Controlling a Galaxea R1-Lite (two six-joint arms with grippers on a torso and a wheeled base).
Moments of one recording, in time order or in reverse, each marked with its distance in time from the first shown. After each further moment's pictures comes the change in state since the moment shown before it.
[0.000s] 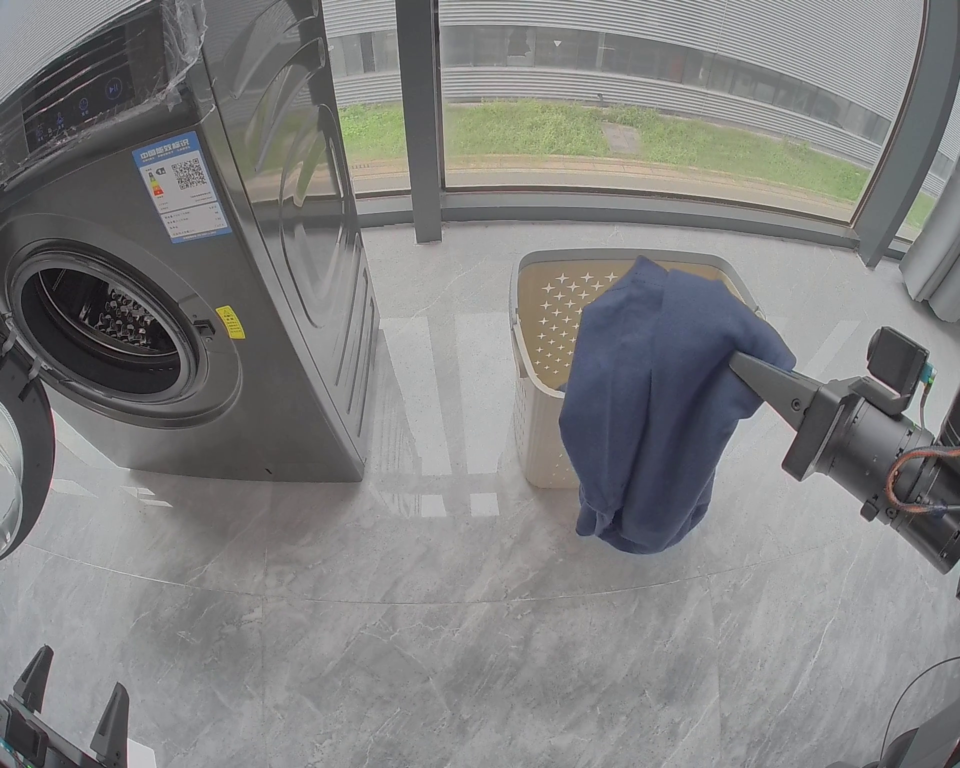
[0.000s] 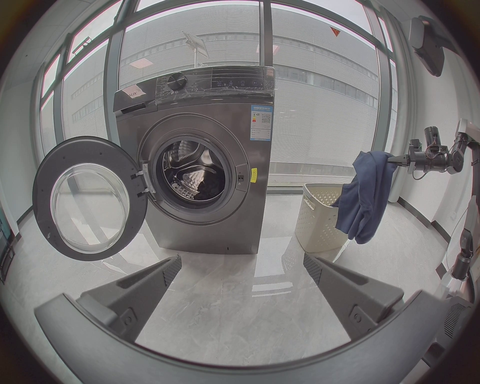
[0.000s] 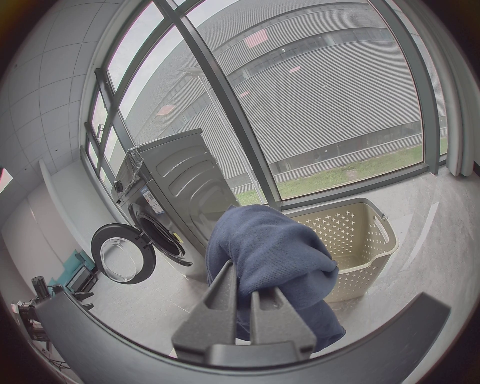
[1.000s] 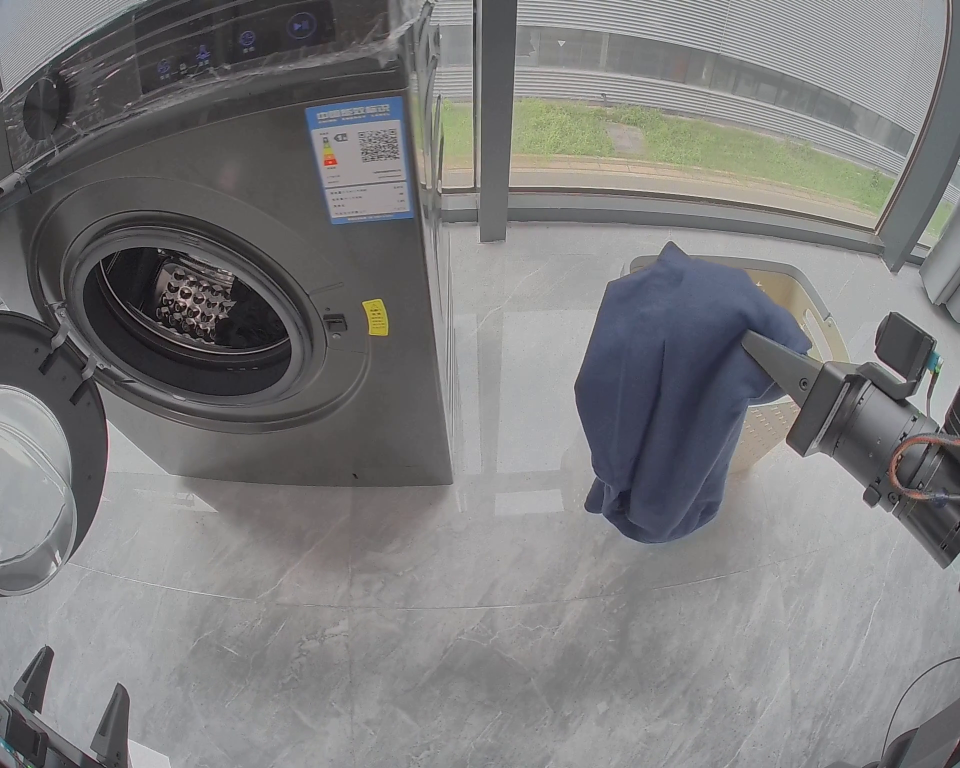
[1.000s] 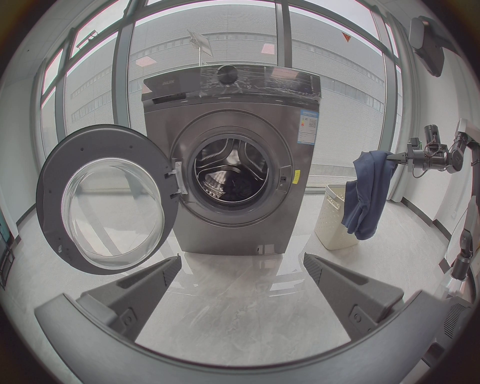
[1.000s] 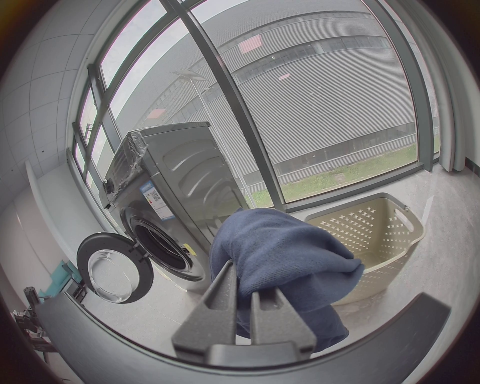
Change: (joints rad) left arm 0.000 0.000 0.000 0.000 -0.002 0.000; right arm 0.005 0.000 -0.020 -0.013 -0.087 0.014
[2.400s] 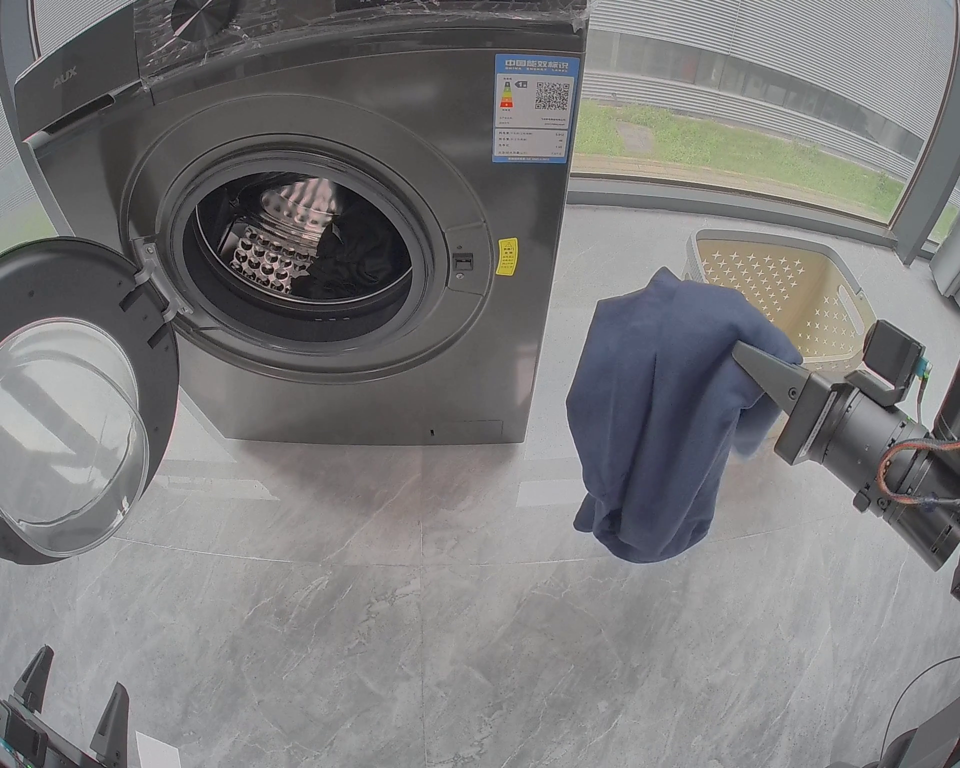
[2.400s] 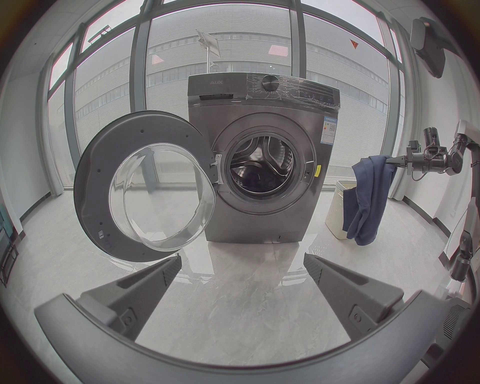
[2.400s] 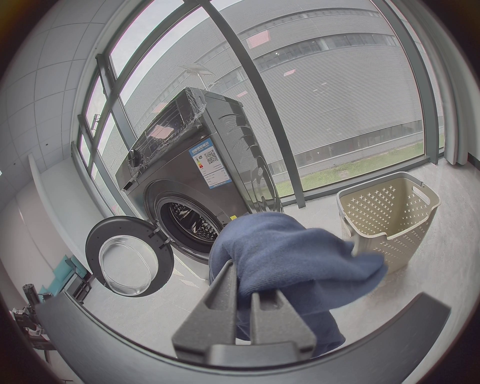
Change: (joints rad) left arm 0.000 0.000 0.000 0.000 0.001 -0.006; right arm 0.001 0.023 0.003 0.000 0.003 -0.003
